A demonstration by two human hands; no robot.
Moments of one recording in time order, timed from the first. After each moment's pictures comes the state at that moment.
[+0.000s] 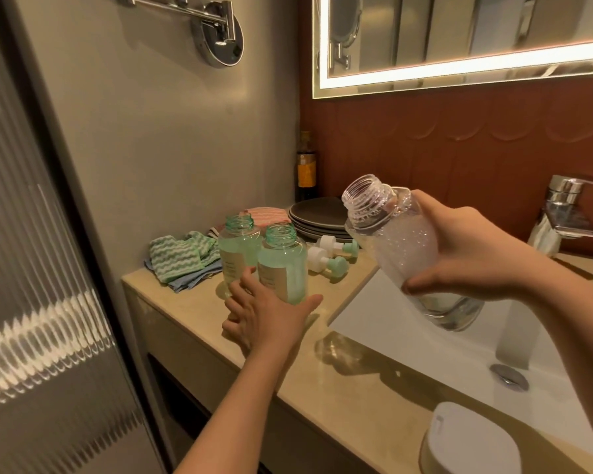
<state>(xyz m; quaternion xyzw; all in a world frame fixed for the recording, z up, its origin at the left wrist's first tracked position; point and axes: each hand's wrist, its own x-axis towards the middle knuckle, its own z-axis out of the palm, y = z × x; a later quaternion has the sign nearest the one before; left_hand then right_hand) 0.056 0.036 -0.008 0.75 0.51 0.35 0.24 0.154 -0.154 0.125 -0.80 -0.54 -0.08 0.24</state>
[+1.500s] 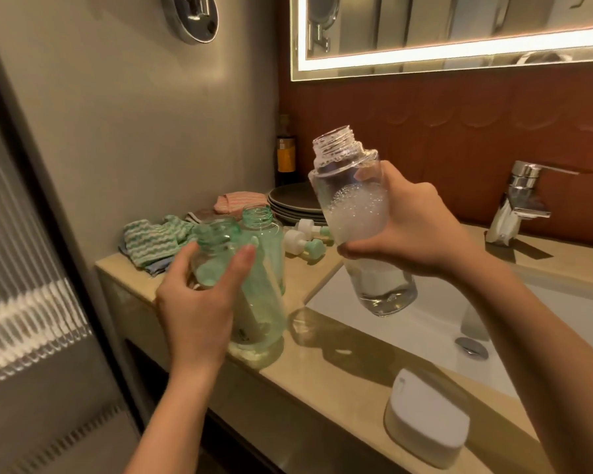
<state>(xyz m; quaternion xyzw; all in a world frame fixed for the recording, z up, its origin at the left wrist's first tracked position) -0.023 -0.001 0.032 0.63 0.24 0.58 0.46 0.138 -0.140 0.117 -0.79 -0.50 -0.11 0.33</state>
